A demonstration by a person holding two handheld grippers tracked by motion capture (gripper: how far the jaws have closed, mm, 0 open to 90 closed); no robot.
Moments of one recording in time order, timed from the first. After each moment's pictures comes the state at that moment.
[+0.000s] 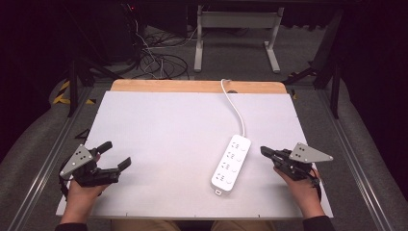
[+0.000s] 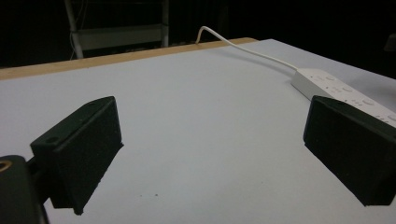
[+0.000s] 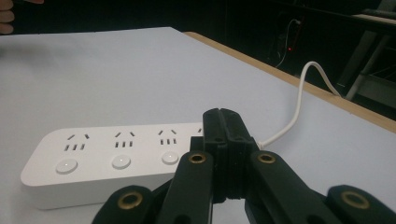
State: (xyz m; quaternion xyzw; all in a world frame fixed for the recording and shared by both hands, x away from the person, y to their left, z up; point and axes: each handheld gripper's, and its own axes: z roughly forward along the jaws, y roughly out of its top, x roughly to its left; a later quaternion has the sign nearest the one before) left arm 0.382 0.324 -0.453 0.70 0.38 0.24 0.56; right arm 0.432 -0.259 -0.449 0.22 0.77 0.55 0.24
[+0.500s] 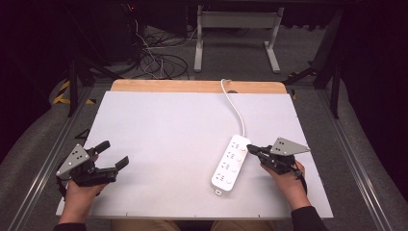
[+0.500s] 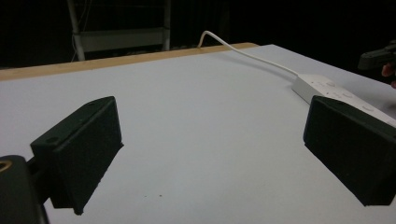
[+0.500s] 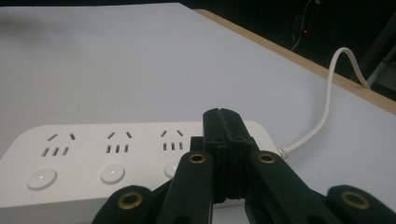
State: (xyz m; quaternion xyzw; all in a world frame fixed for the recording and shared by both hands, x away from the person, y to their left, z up) left arm 0.382 0.329 -0.453 0.69 0.38 0.24 0.57; right arm 0.456 -0.224 -0.458 0.21 0.80 0.52 0.22
